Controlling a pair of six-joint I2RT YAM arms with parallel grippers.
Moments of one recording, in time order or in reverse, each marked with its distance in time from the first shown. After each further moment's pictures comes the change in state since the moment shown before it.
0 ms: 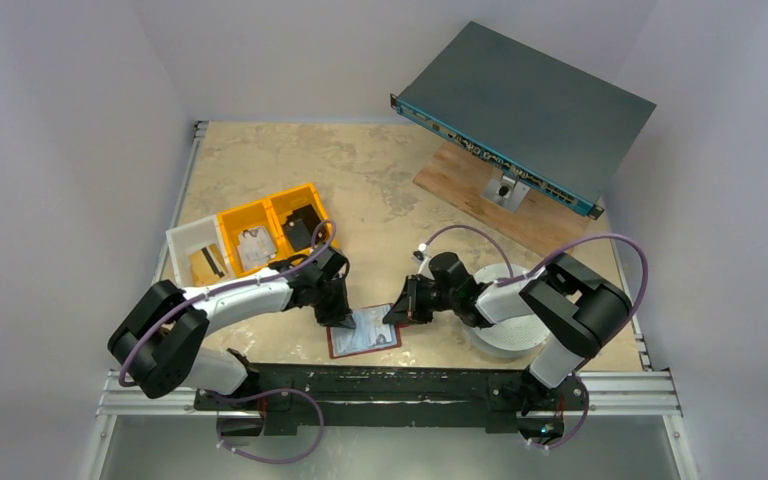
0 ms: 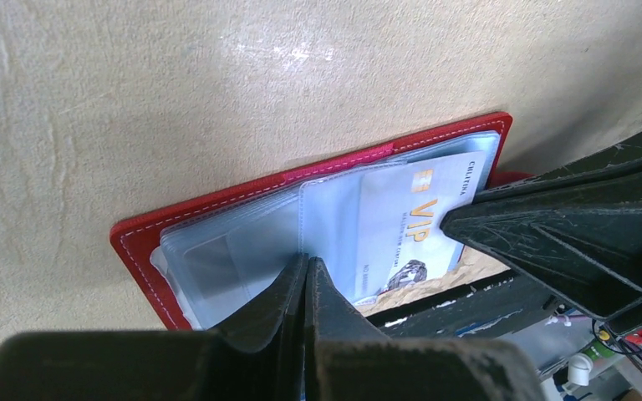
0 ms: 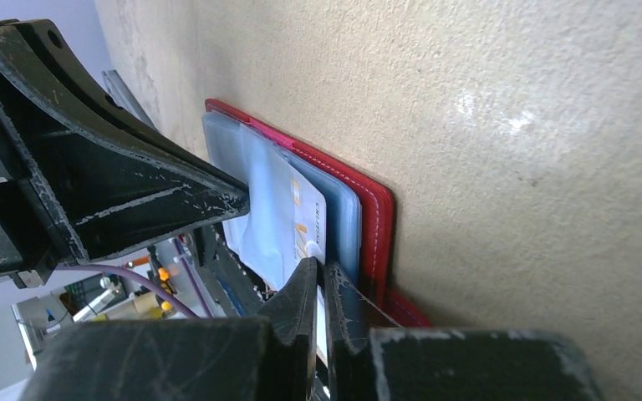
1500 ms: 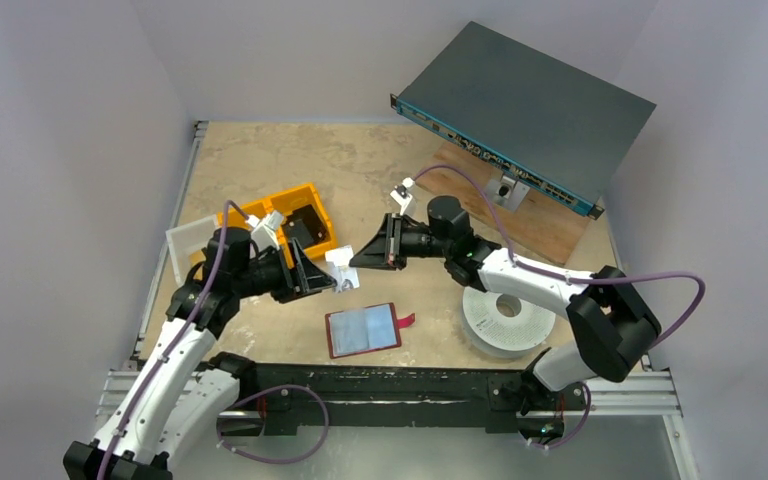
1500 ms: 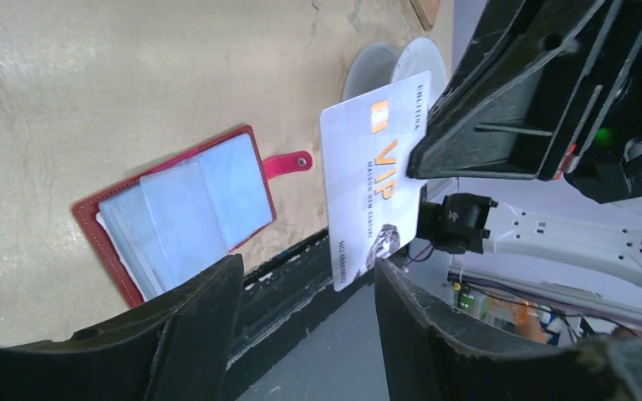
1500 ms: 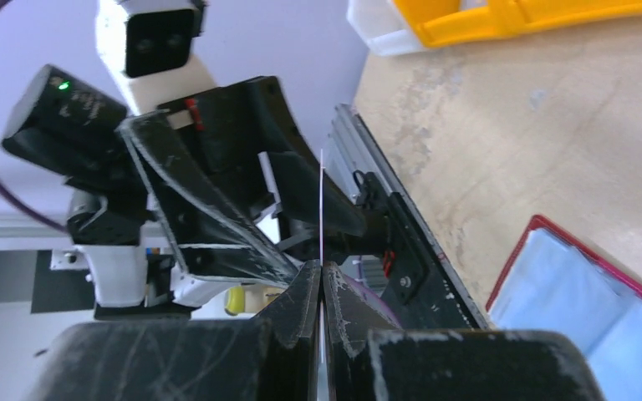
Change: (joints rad) left arm 0.431 -0.674 0.041 -0.165 0.396 0.171; right arm -0.030 -0.175 0.386 -0.145 -0.162 0.126
